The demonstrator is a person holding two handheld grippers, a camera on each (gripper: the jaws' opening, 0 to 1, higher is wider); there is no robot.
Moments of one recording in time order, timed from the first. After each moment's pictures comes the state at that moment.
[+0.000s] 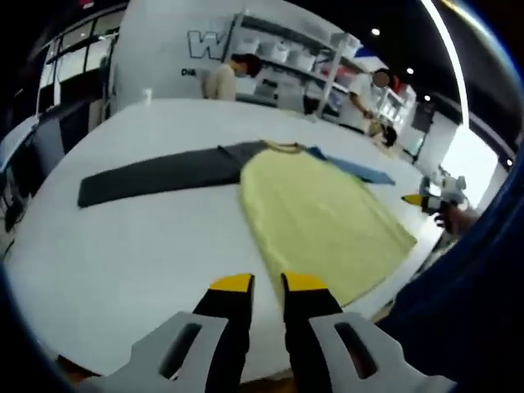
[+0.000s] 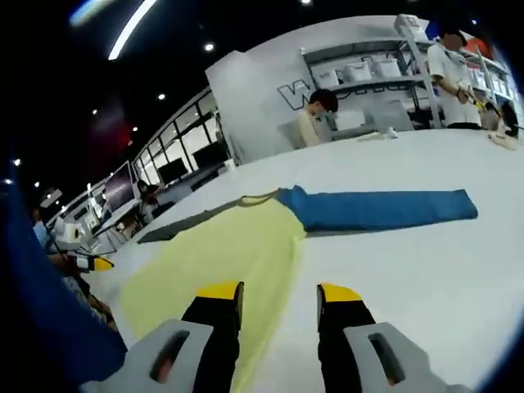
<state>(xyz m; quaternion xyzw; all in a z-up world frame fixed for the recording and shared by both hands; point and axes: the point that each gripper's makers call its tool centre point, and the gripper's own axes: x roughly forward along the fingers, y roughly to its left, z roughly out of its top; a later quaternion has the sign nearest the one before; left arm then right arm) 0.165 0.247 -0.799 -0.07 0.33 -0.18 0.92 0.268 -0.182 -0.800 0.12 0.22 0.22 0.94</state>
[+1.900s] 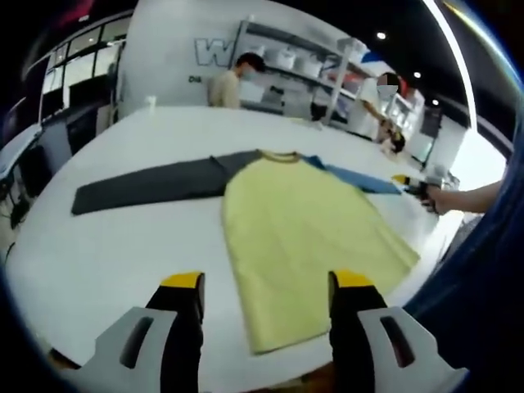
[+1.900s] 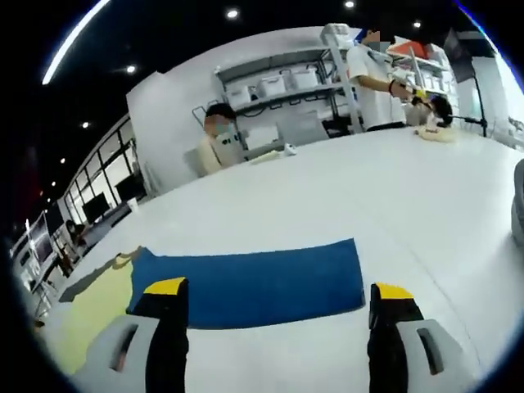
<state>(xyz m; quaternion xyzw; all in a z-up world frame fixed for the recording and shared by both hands) 0.173 0.199 -0.788 -0.07 0.32 -0.15 0.93 0.389 -0.390 -0.822 0.16 0.21 -0.01 0.96</state>
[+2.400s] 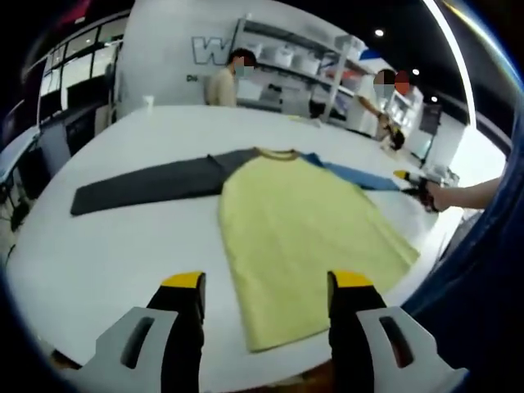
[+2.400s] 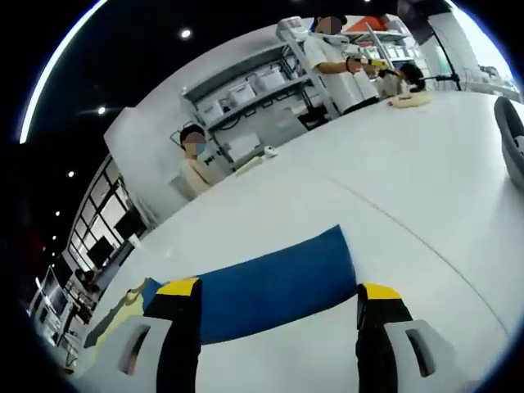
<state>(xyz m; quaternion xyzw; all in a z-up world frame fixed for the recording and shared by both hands) 0.171 0.199 -0.788 -0.06 0.32 -0.15 0.93 0.396 -0.391 -0.820 0.26 0.20 -0.02 0.94</state>
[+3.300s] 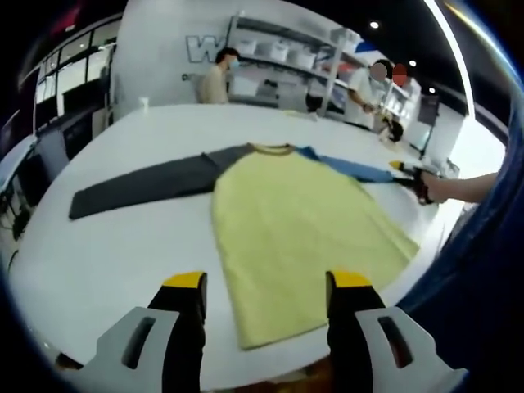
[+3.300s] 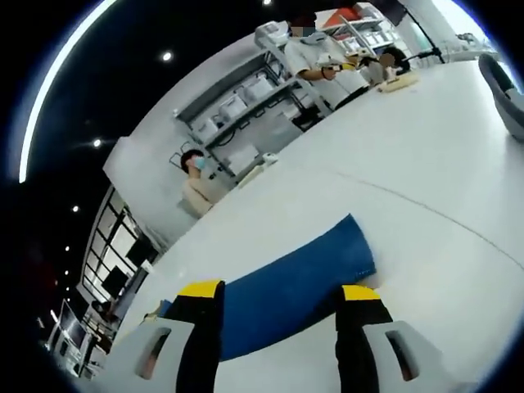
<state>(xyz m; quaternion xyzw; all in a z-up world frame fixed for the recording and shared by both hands) 0.167 0.187 -0.787 -0.04 0.33 -0.16 0.93 0.405 -0.386 -0.825 0.33 0.17 -0.03 0.93</state>
